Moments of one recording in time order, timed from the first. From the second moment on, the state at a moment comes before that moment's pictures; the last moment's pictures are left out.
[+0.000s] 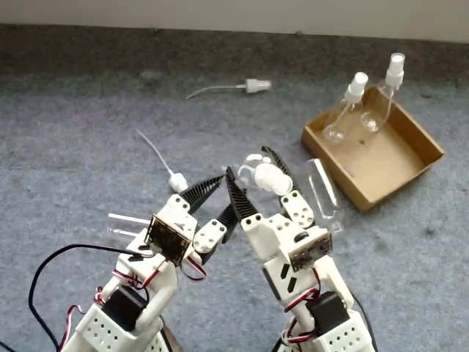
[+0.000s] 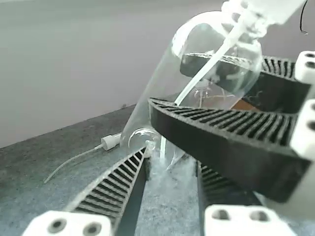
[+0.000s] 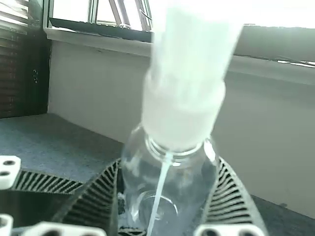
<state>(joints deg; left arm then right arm) 28.0 -103.7 96.0 17.9 2.0 -33.8 -105.1 96.1 7.5 10.6</state>
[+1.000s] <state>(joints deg) 21.8 -104.0 96.0 25.5 1.9 5.5 -104.6 91.9 18.4 10.9</state>
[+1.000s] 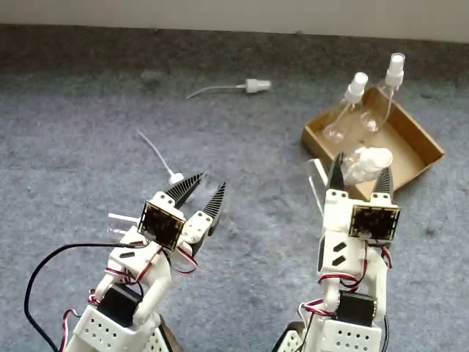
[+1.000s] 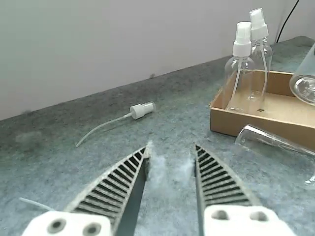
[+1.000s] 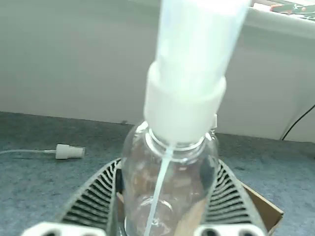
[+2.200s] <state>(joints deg) 21.8 -104.0 96.0 27.6 1.9 20.4 -35.3 62.4 0.0 11.1</state>
